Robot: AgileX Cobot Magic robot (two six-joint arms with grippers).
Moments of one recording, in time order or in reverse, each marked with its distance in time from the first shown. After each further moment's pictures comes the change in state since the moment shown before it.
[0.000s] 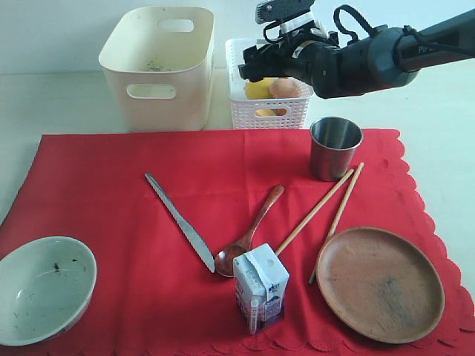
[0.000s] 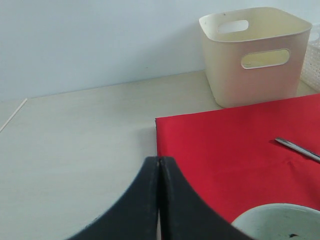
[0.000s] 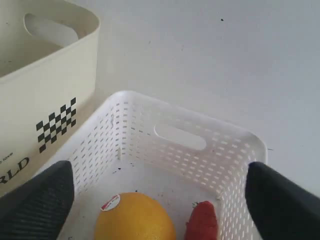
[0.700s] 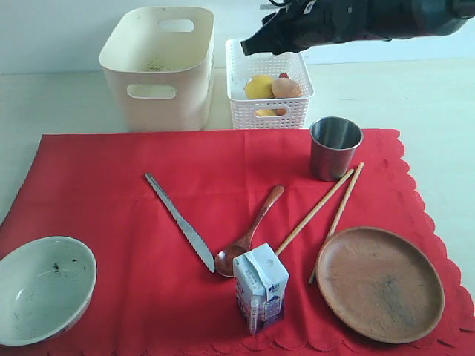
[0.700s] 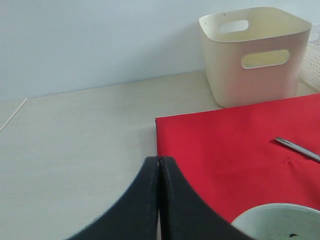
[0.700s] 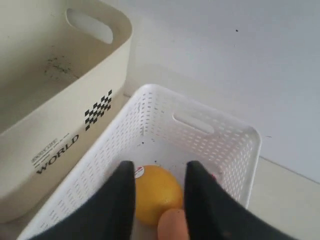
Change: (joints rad) left arm 0.000 0.000 0.000 0.000 0.001 0.000; right arm 0.000 -0.213 0.000 0.002 0.394 -0.033
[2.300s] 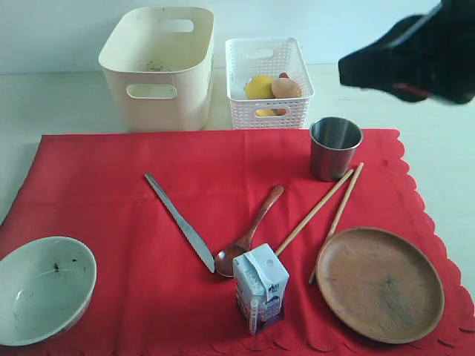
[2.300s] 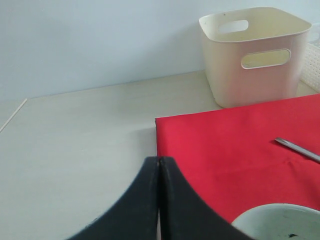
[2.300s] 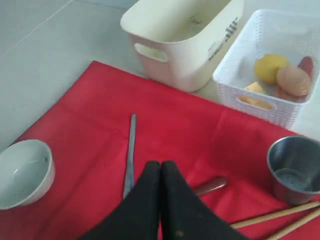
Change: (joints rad) left arm 0.000 0.000 0.000 0.000 0.000 0.000; right arm 0.063 -1.029 0.699 0.437 0.477 -0.128
